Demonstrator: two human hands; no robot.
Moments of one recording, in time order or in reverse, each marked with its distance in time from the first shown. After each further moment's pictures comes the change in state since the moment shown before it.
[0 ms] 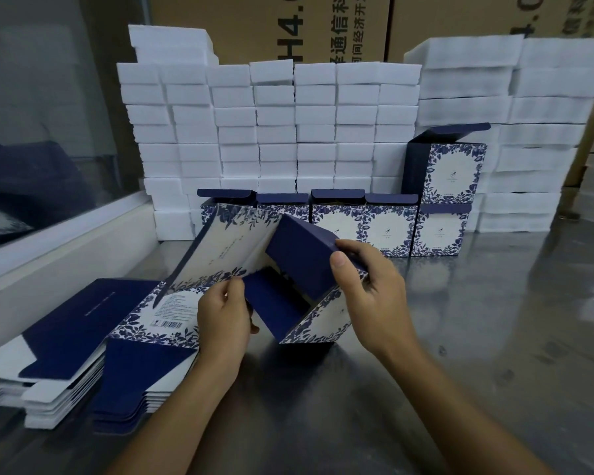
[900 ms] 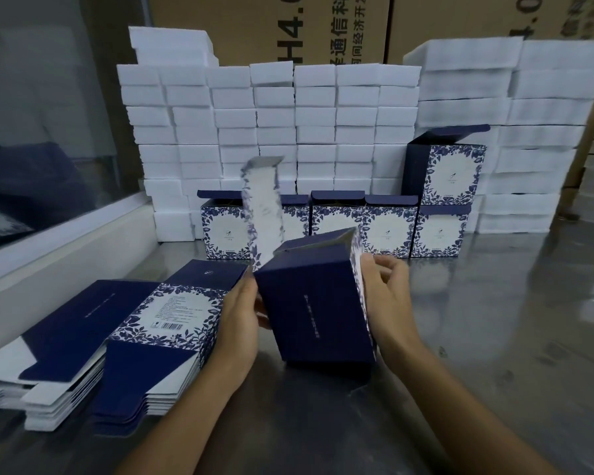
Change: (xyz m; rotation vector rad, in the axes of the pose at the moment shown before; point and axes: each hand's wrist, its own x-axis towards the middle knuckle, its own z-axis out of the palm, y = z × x) left_hand -0.017 0.014 0.007 -0.102 -0.295 0.078; right_hand 0.005 0.026 -0.002 0.199 0.048 0.419
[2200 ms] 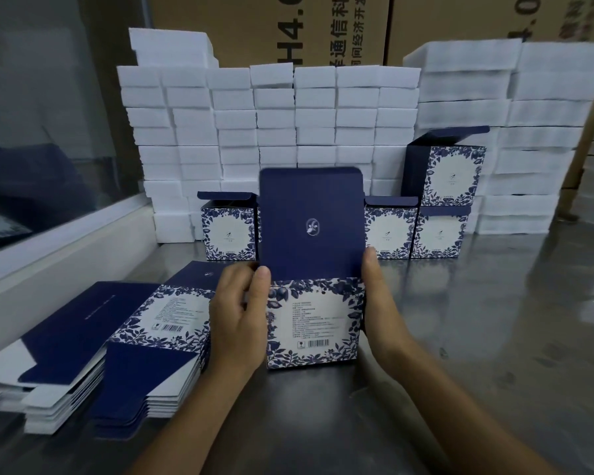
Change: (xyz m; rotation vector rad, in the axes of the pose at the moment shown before) left_hand -0.002 0.000 -0.003 0.264 0.120 0.417; right_hand -0.014 -0.013 0.007 0.163 -0.381 -0.028
